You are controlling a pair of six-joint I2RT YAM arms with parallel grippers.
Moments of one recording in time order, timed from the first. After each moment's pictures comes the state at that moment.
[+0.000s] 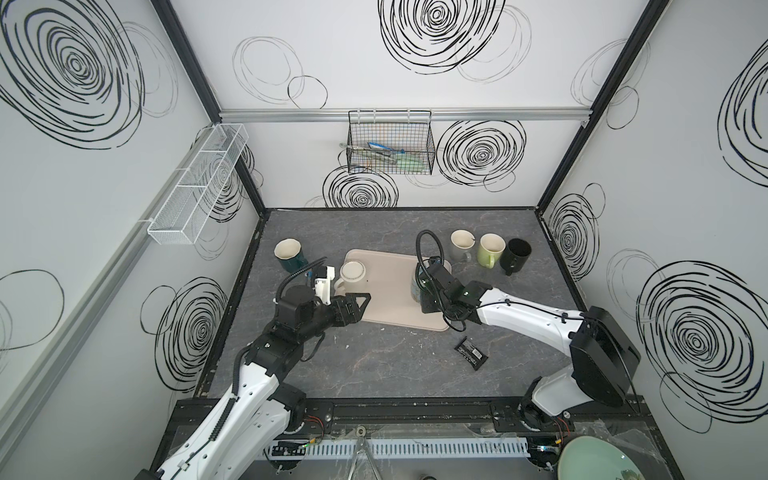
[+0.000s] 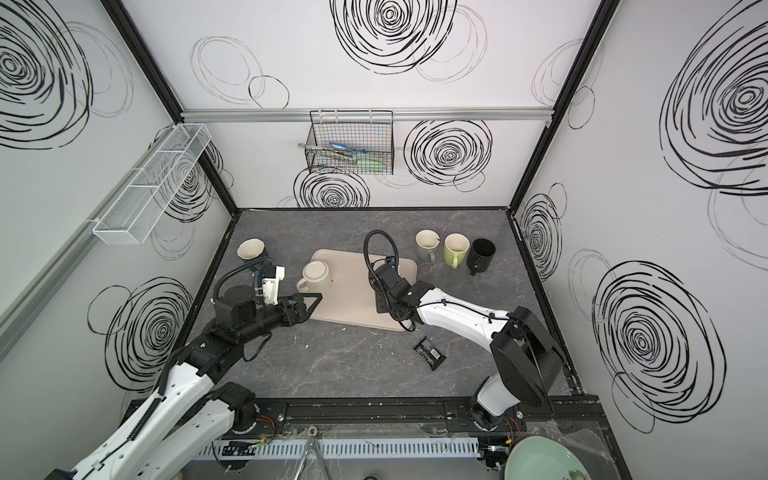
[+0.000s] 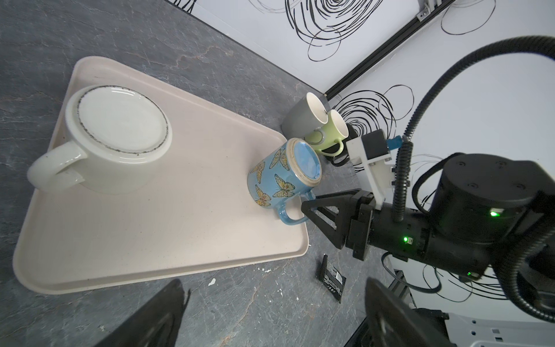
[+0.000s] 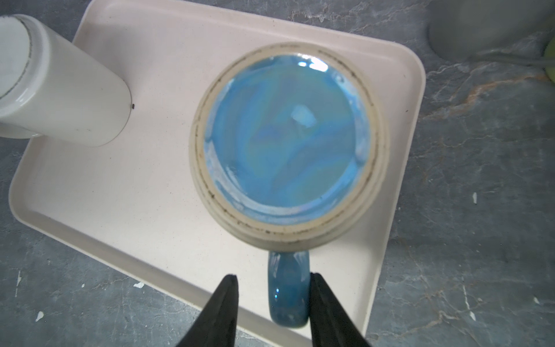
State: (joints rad) left arm -0.35 0.70 0.54 -0.28 0.37 -0.65; right arm 0.80 1.54 1.00 -0.45 0.24 0.62
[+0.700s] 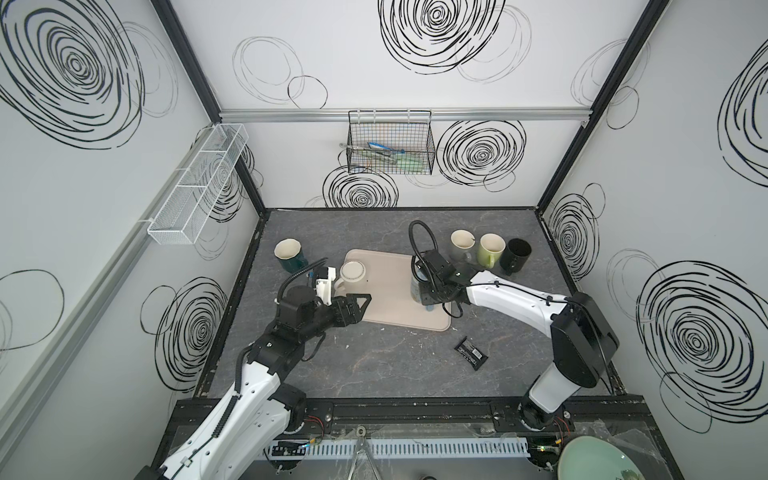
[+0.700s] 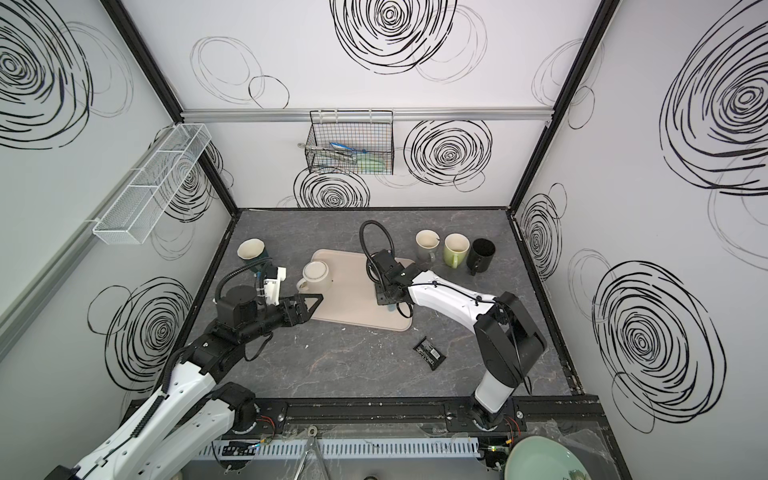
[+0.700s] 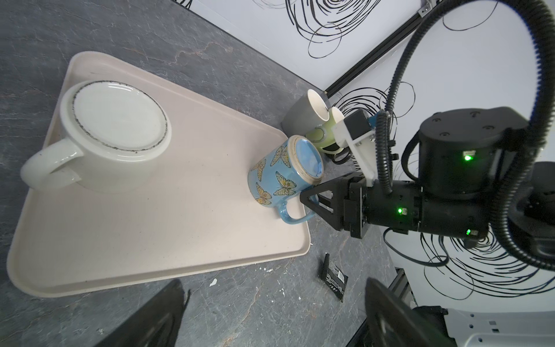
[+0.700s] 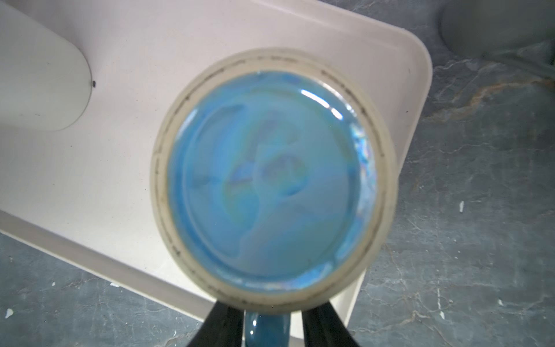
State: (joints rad) left arm -0.34 0.71 0.52 -0.25 0.38 -0.64; right arm 0.72 1.67 1.19 -0.66 0.17 0.53
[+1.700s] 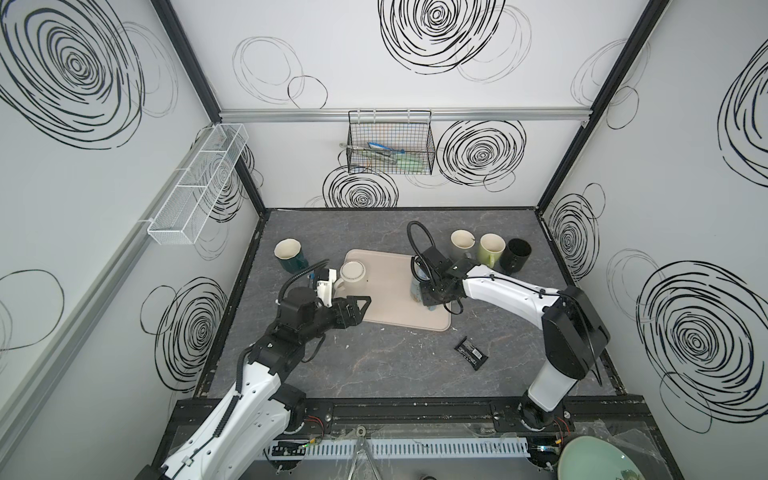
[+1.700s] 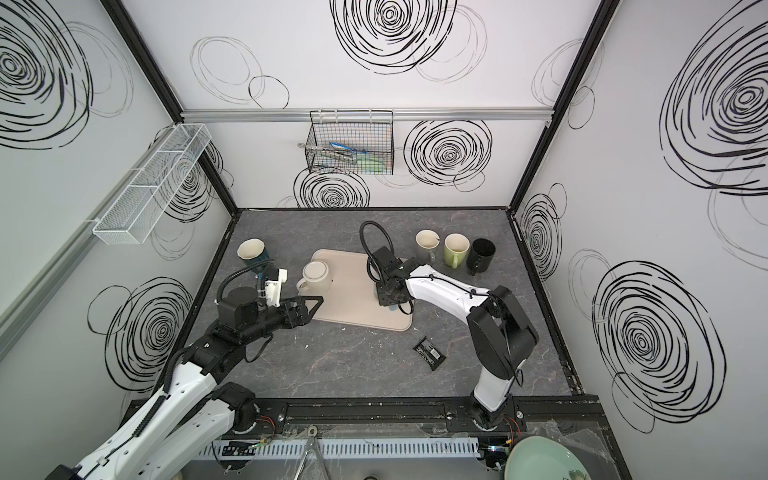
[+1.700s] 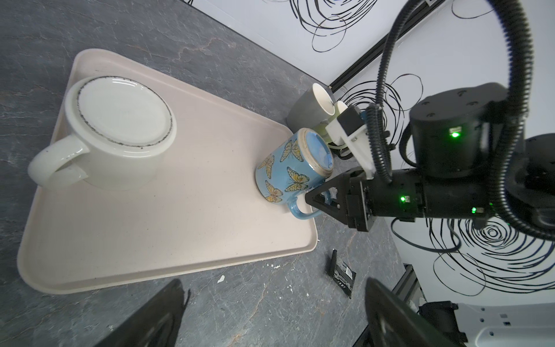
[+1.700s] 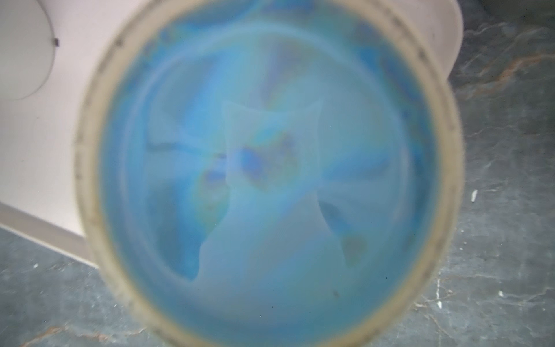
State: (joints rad) left arm -0.34 0.71 0.50 -0.26 0.37 -0.61; right arm 0.71 1.69 1.22 -0.73 0.08 0.50
